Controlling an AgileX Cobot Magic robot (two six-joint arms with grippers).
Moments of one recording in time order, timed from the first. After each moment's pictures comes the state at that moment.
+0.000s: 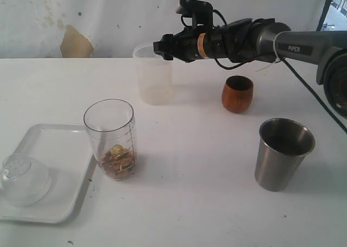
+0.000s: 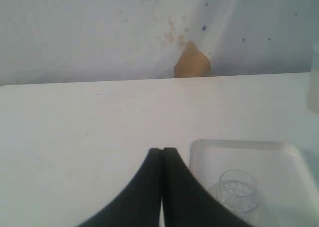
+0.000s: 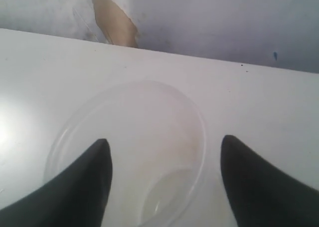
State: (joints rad) left arm 0.06 0.00 0.00 0.04 0.21 0.03; right arm 0.37 2.30 -1.84 -1.74 -0.36 1.92
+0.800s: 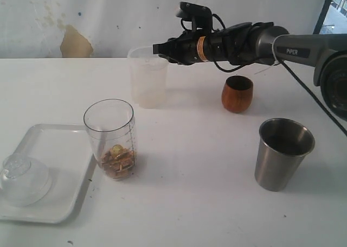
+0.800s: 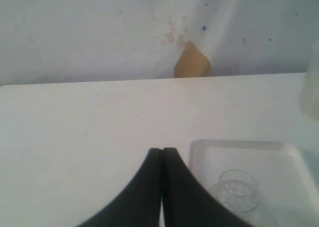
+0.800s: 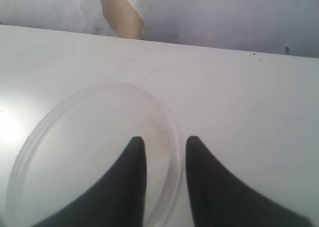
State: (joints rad) left arm 0.06 0.00 0.00 0.04 0.21 0.03; right arm 0.37 2.33 -1.85 -1.72 -0.41 1.92
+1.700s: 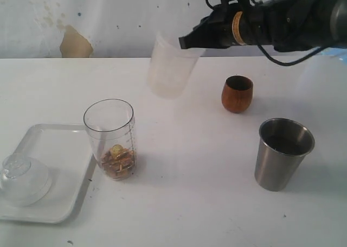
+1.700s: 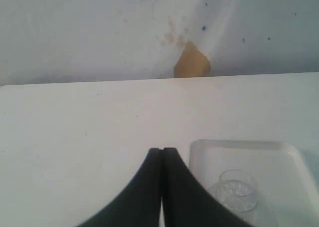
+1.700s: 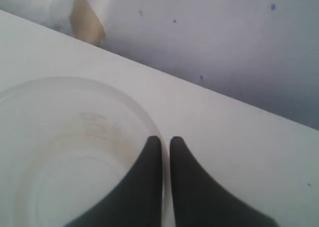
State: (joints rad) left arm 0.06 0.00 0.00 0.04 0.21 0.03; right arm 0.38 1.85 -1.38 -1.75 -0.16 1.64
